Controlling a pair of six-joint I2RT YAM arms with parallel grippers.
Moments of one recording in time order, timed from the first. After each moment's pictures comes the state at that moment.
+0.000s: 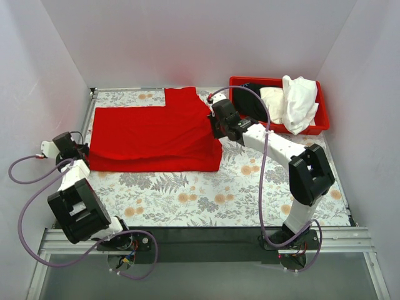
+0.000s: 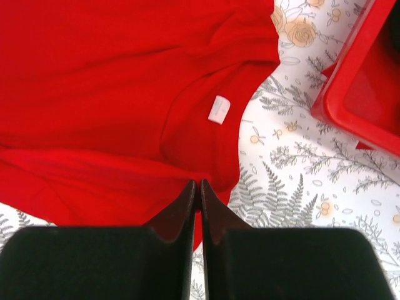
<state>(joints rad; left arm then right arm) 0.55 1.36 0.74 0.01 -0.11 -0.94 0.68 1.75 1.37 -0.34 0.17 0.21</state>
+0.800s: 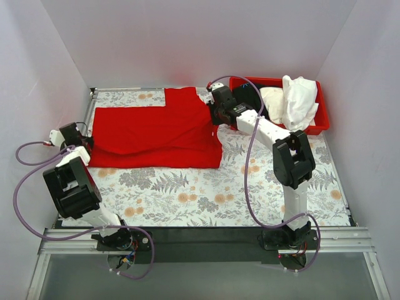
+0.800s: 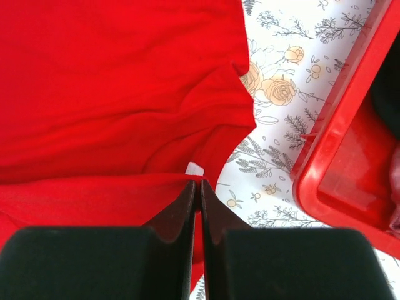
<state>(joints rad) 0.48 1.62 0.89 0.05 -0.12 -0.89 0.58 2.01 1.66 -0.36 0.11 0.16</state>
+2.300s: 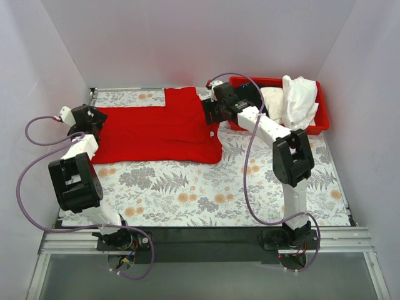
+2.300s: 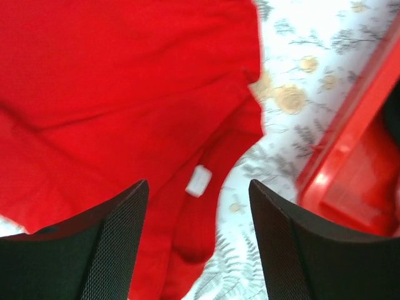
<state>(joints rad) 0.33 1.67 1.05 0.07 -0.20 -0.77 0.56 2.06 1.75 -0.42 0.02 0.12</state>
